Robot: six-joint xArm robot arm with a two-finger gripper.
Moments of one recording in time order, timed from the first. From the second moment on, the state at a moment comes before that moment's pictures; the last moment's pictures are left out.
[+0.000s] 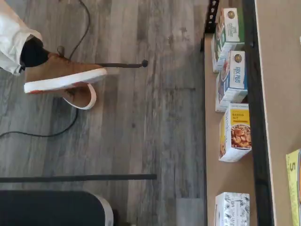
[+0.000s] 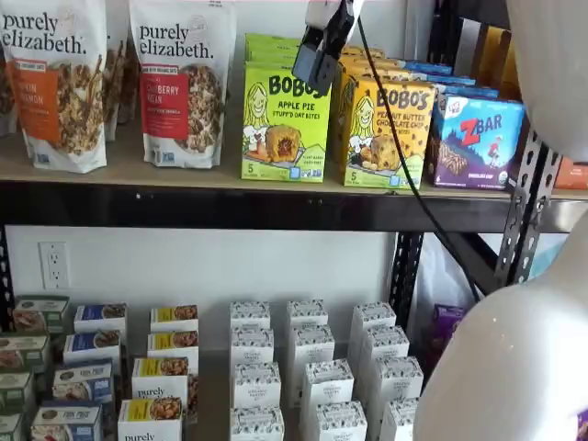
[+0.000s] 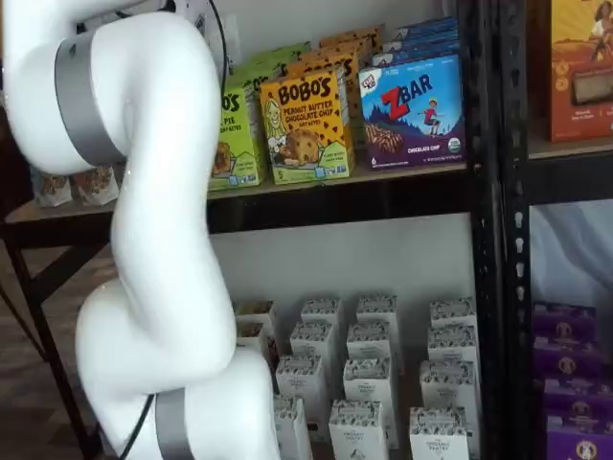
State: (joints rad) arm 0.24 -0.25 -1.57 0.37 1.81 -1.24
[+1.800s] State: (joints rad) arm 0.29 -0.23 -1.50 0.36 1.36 -1.23
